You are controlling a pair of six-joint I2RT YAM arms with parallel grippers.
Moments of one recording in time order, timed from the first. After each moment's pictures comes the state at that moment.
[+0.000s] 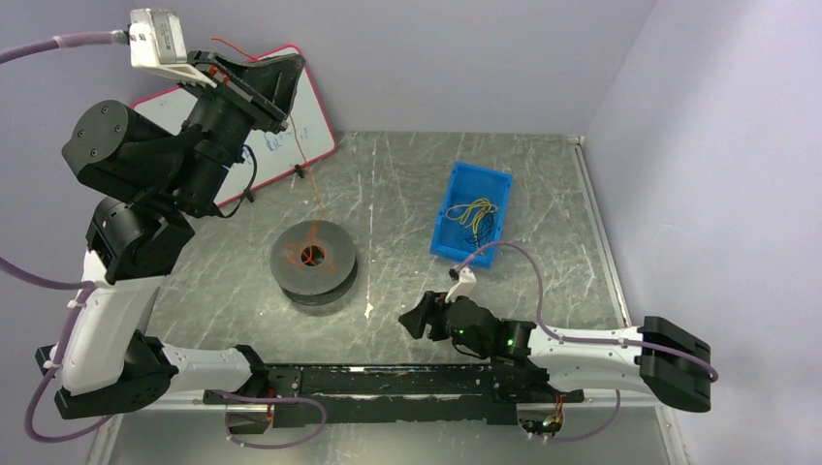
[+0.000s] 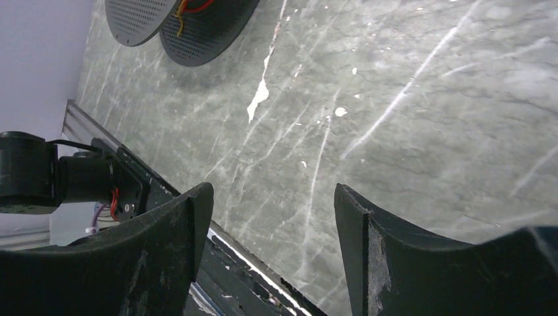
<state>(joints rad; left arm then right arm) -0.86 1.22 2.01 -0.39 -0.38 -0.29 1.21 1.01 0.25 0.28 0.35 0.93</state>
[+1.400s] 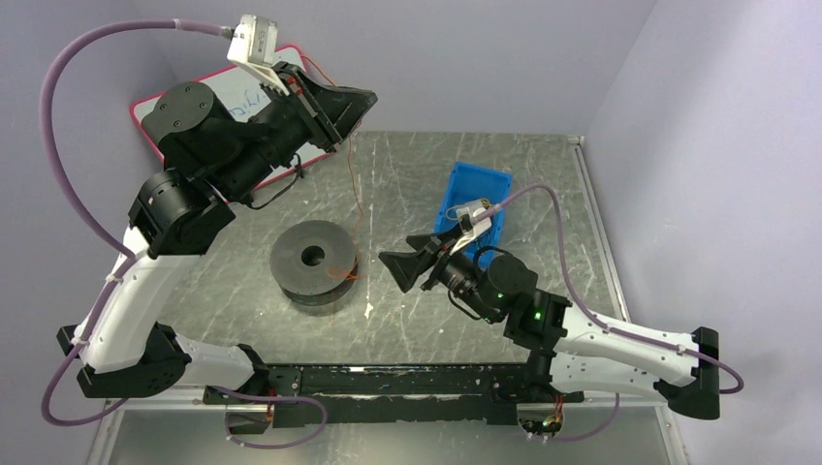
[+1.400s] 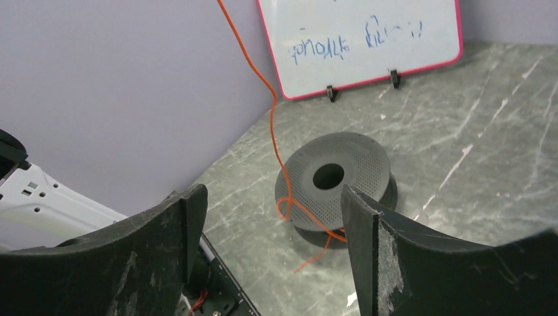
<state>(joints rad) -0.86 1.32 2.04 -0.49 -0.08 -0.44 1.21 0.86 0.75 0.19 0.39 0.43</state>
